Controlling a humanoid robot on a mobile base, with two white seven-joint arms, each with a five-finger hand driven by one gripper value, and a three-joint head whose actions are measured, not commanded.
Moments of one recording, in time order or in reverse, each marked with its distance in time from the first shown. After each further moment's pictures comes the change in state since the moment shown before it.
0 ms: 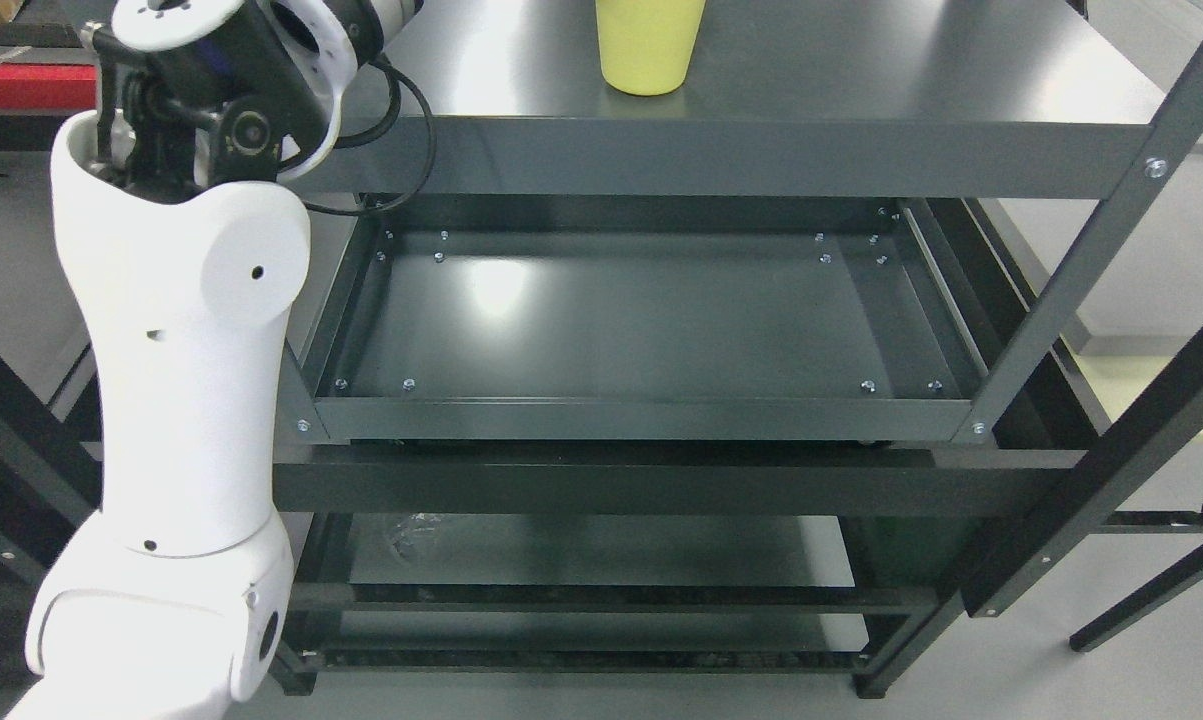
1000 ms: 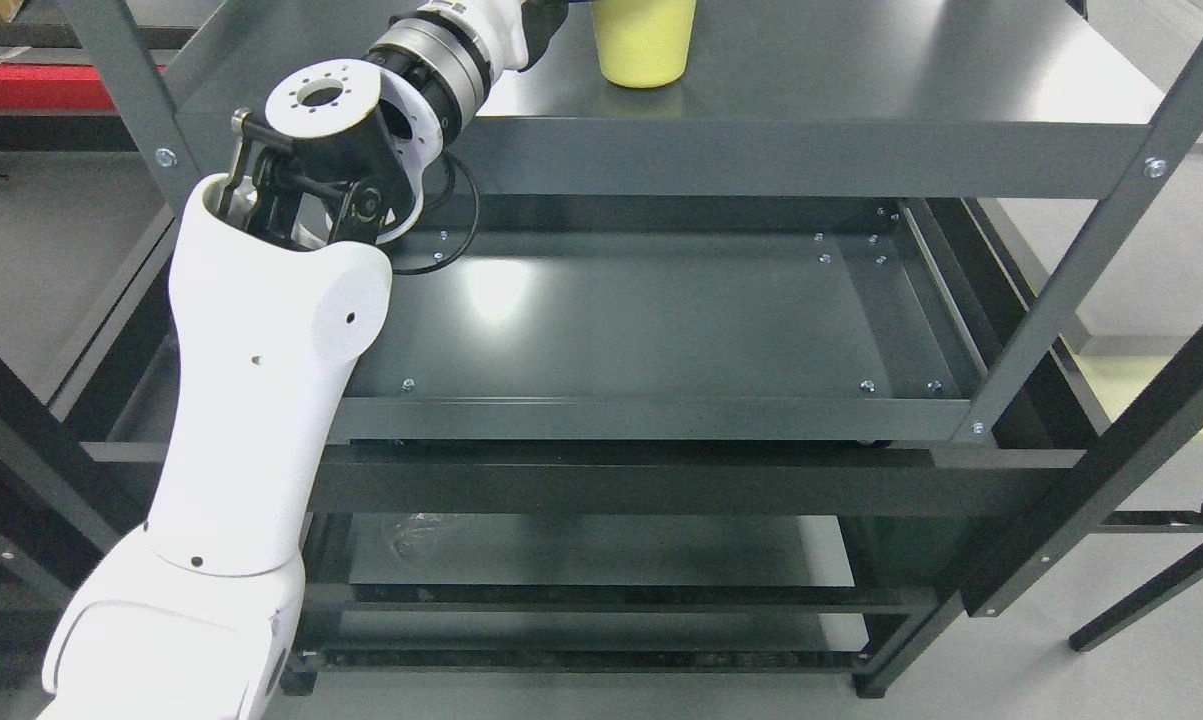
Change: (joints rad) left arm 0.064 0.000 -0.126 0.158 -0.081 -0.162 0.170; right arm 0.000 0.000 0.000 0.000 0.000 0.000 0.000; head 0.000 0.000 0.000
